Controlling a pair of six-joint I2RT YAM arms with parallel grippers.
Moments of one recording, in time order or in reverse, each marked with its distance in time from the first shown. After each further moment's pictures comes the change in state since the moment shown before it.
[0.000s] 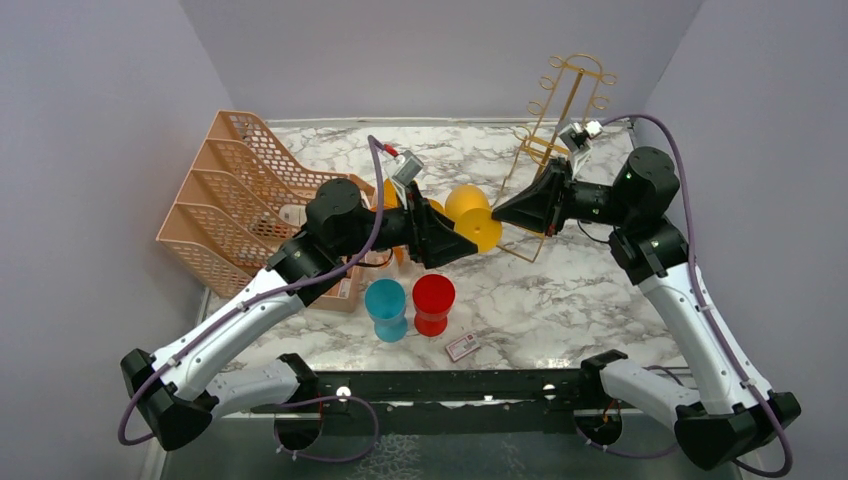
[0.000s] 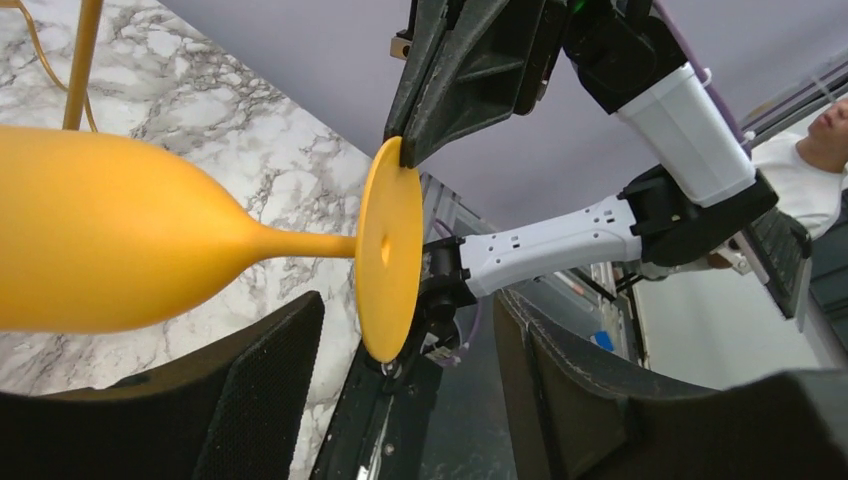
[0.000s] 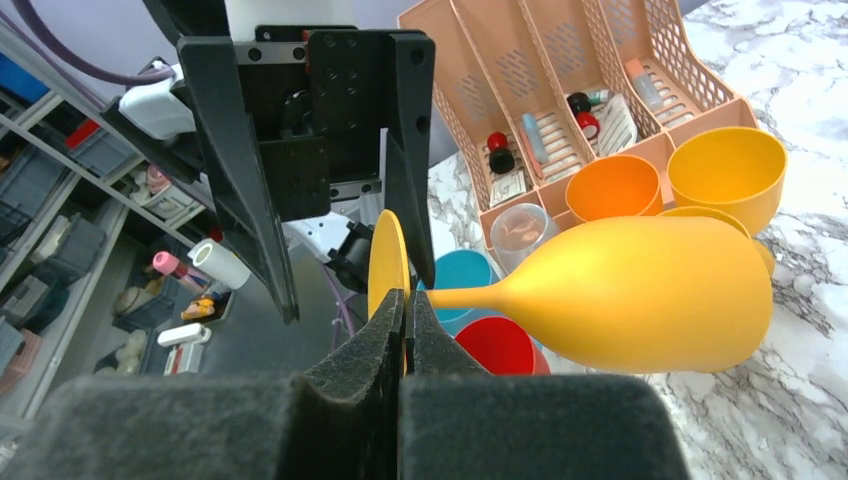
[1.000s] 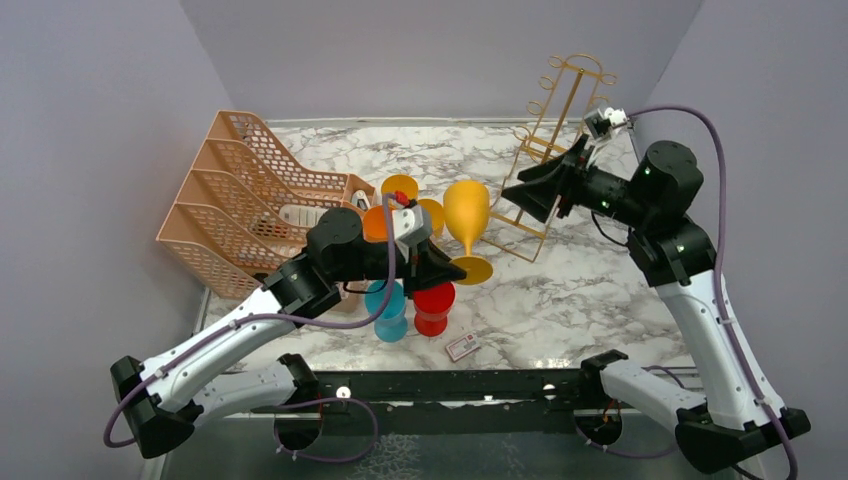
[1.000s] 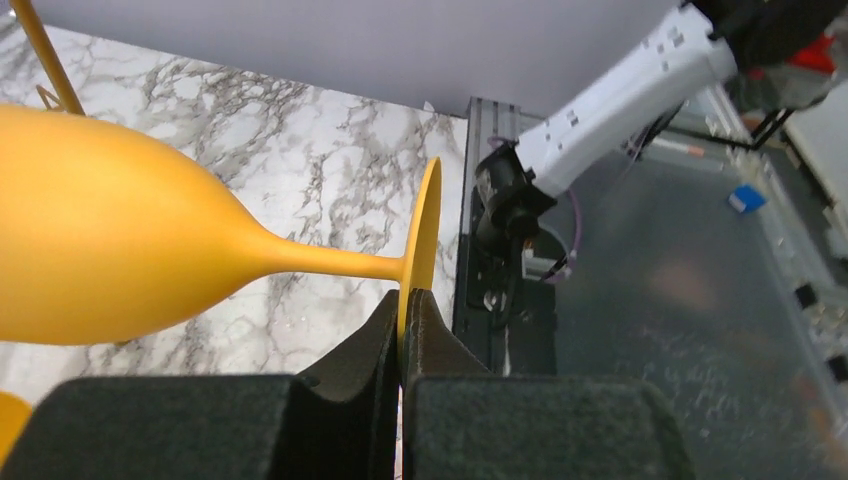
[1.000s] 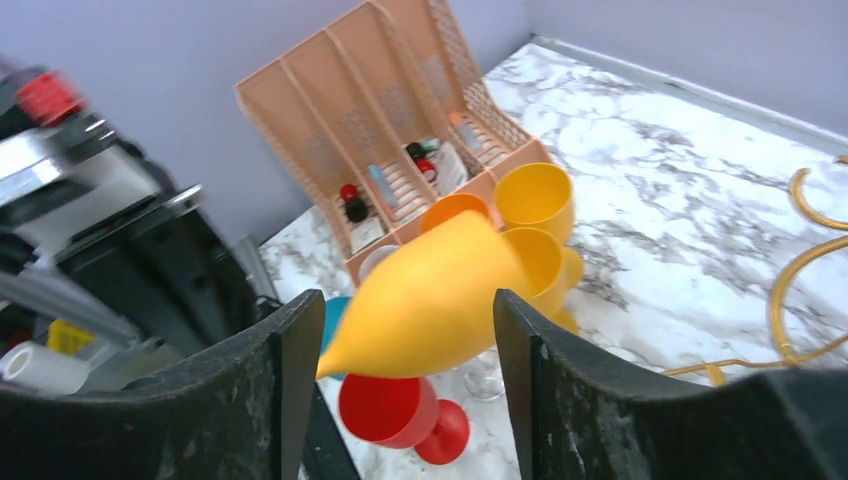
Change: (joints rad) left arm -0.138 -0.051 -0.102 -0.023 0.008 0.426; right arm 0.001 -0.049 0.104 -0.210 0.319 -0.182
